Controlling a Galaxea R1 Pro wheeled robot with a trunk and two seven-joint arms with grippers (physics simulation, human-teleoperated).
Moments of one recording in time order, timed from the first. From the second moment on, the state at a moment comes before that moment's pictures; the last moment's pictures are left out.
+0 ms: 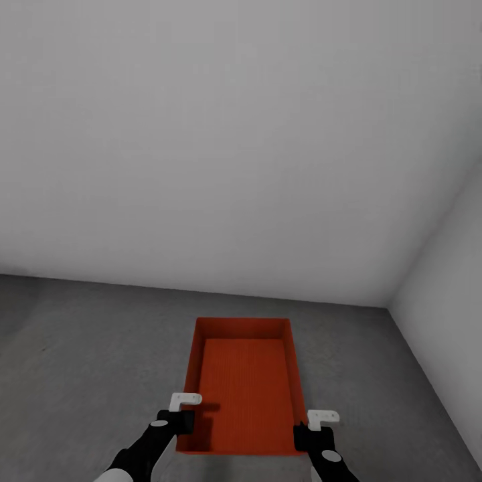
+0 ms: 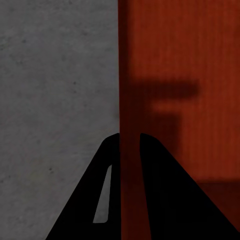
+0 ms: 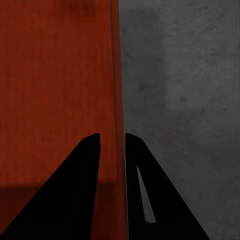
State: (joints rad) left arm -0.52 -0.11 0.01 -0.37 -0.05 0.13 0.09; right arm -0.40 0.11 -0.06 -0.44 0.08 -0.04 -0.13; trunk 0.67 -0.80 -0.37
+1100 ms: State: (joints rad) left arm -0.52 -0.11 0.01 -0.37 -0.05 0.12 0.09; right arm -0.40 0.11 -0.06 -0.45 0.09 -0.04 -0.13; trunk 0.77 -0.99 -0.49
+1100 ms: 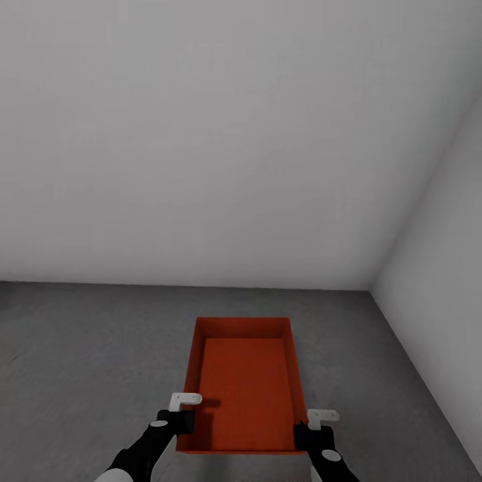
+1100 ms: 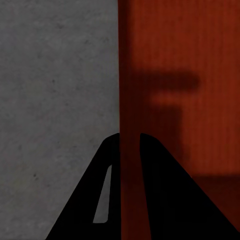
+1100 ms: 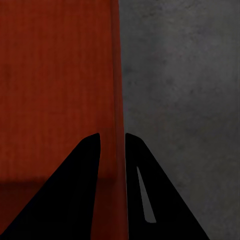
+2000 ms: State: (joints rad) left arm -0.52 -0.11 0.01 -0.37 -0.05 0.12 0.09; right arm -0.40 0.11 -0.06 -0.45 0.08 -0.05 -0.13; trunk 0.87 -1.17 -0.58
